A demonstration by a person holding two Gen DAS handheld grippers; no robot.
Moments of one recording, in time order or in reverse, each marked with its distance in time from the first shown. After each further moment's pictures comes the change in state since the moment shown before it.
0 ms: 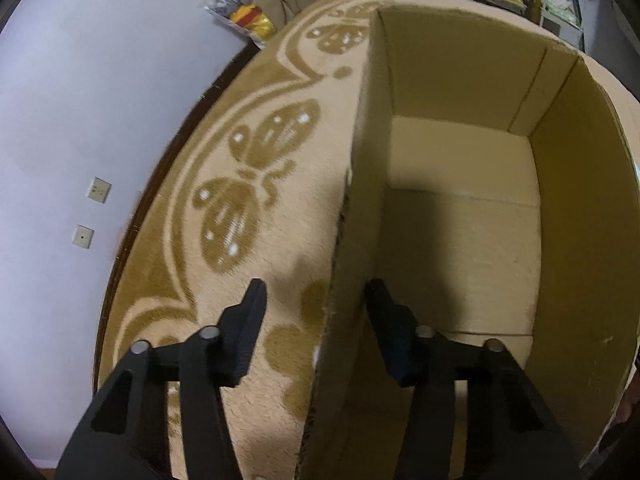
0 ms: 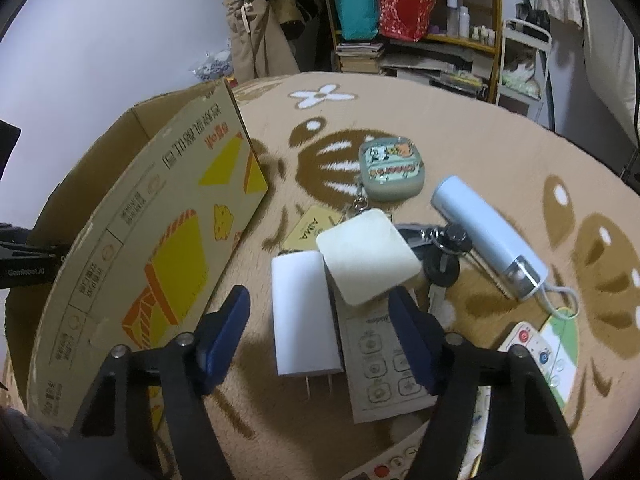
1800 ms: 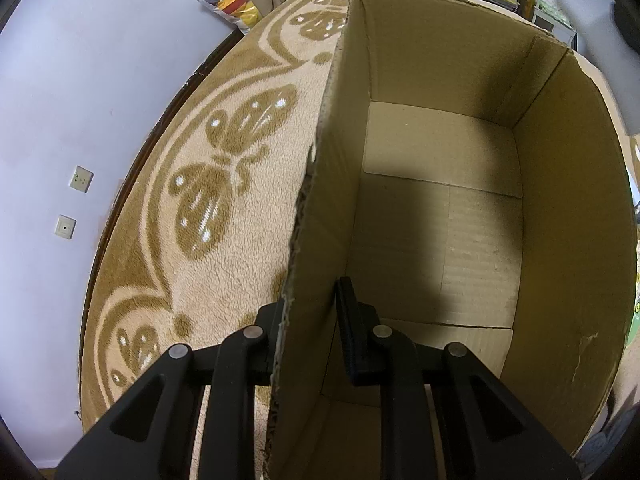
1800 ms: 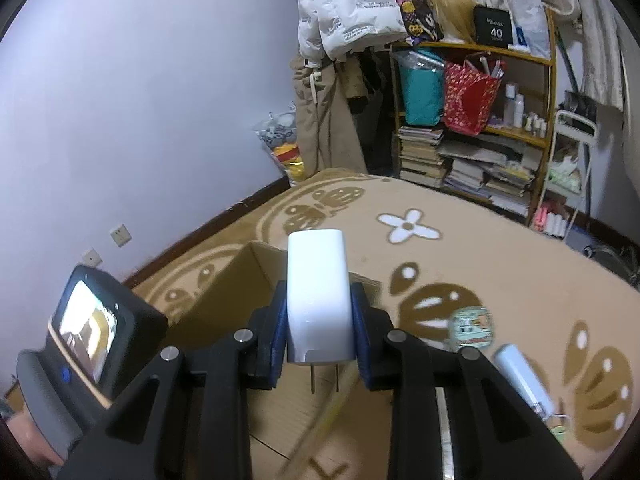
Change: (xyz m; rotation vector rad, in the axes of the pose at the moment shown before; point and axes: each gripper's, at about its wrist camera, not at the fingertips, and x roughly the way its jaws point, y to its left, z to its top) left arm 0.002 -0.005 -0.003 -0.013 0.035 -0.065; right arm -0.047 0.094 0.097 -0.115 -0.219 0.138
